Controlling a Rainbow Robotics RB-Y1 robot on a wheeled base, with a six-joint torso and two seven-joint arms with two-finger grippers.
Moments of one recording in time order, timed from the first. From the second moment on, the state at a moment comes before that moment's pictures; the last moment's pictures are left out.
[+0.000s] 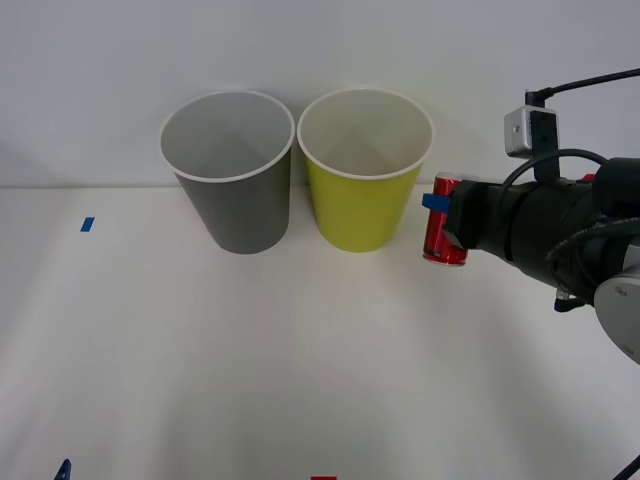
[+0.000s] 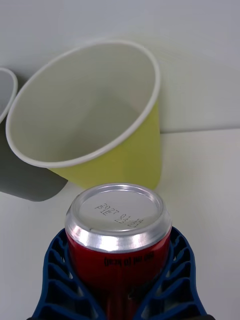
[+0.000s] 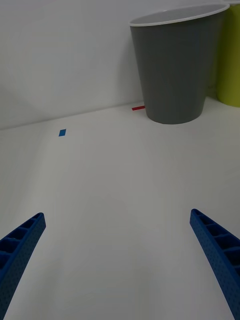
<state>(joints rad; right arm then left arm) -0.25 -0.41 0.08 -2.46 -0.43 1.46 1.07 1.27 0.52 -0.02 -2.20 0.19 -0.52 -1.50</state>
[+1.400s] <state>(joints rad) -0.43 -0.25 0.00 -2.35 -0.87 1.13 1.60 1.27 0.52 -0.02 -2.20 0.19 -0.52 -1.50</state>
